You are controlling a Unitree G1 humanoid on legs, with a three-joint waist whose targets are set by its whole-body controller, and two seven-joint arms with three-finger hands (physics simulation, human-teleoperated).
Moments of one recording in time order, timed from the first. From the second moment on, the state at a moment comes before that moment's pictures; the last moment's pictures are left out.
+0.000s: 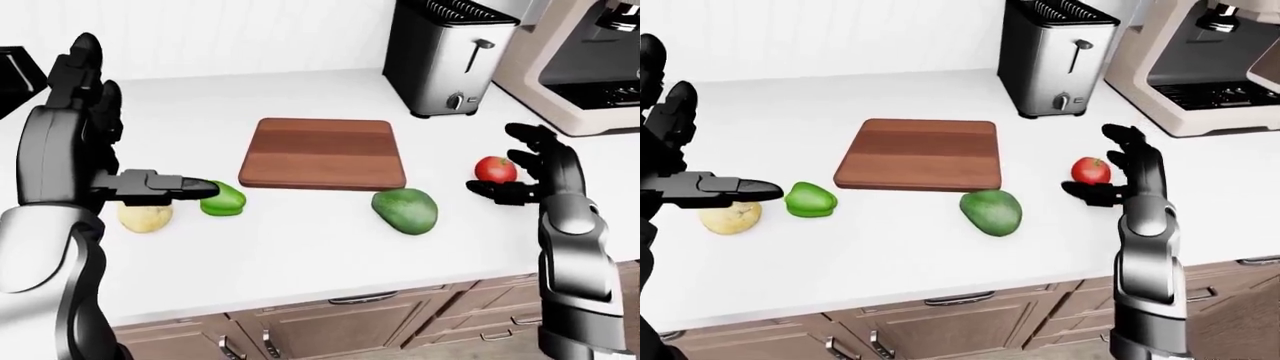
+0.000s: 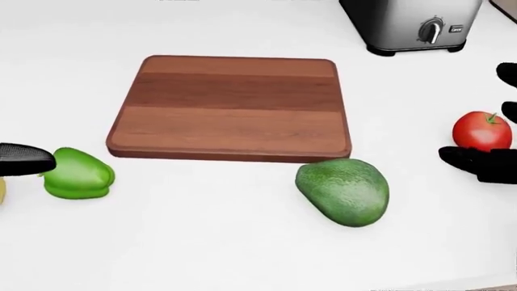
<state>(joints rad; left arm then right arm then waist) -0.45 0.42 0.38 -0.79 -0.01 1.00 -0.18 -0.41 -0.42 -0.33 -0.03 -0.27 0.53 0.07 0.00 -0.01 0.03</state>
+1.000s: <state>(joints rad) -0.46 0.43 0.39 -0.81 -0.01 1.02 -0.20 -0.44 -0.43 -0.30 -0.09 -0.30 0.61 0.11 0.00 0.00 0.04</state>
